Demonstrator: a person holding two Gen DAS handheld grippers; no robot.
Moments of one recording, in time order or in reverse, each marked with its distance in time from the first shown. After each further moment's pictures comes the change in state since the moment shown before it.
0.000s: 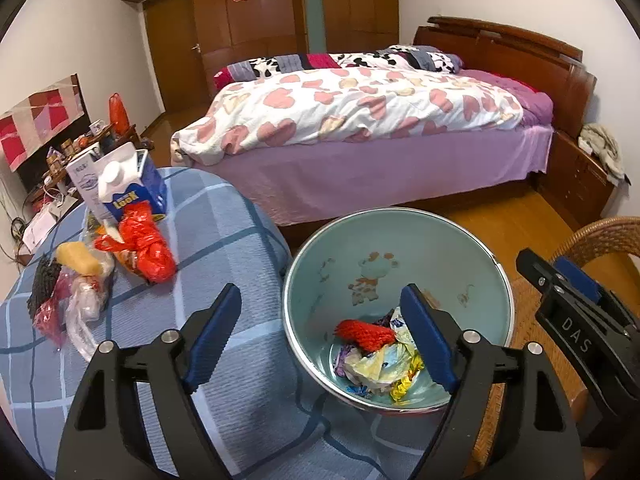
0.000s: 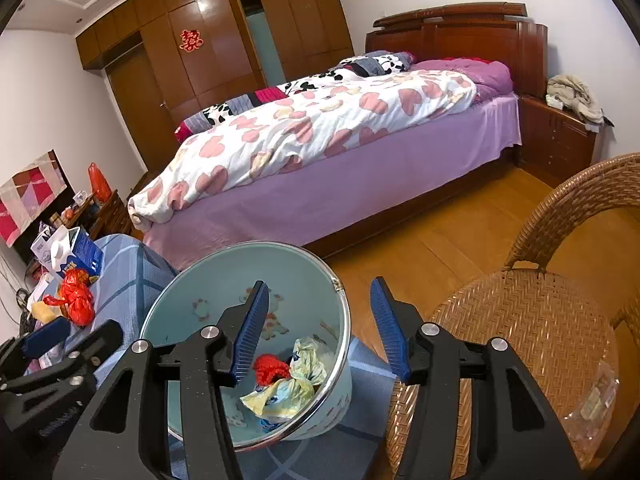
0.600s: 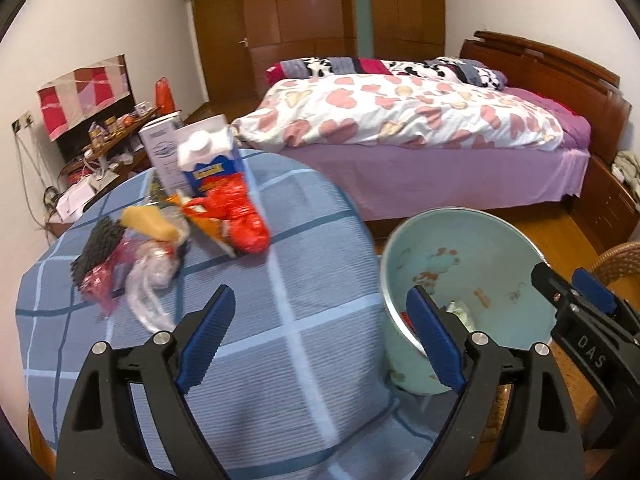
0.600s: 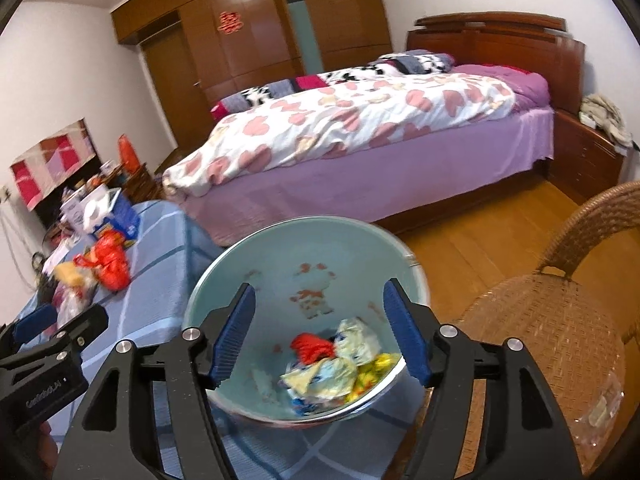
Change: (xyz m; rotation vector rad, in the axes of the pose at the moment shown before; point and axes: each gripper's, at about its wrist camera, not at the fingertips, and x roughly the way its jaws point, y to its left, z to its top) left arm -0.025 0.069 -0.025 -0.106 -0.012 0.123; right arm -0.011 0.059 -0.019 -0.121 0.037 0.102
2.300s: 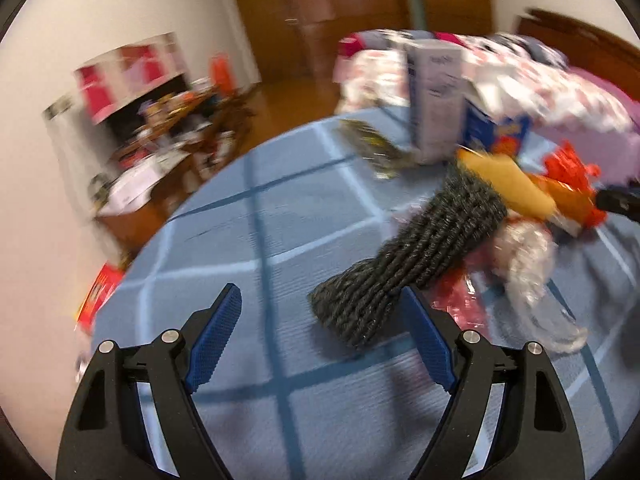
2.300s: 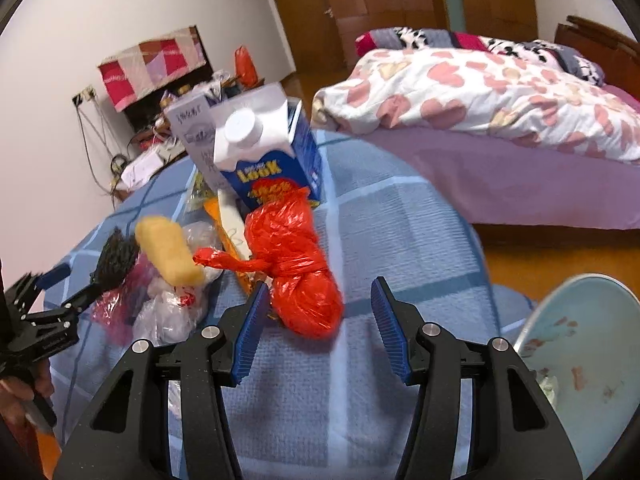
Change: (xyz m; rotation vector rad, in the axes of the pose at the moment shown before) left arm 0.082 0.295 -0.004 0.066 0.084 0.148; right arm 0.130 0.220 0.022 -0.281 0.242 0.338
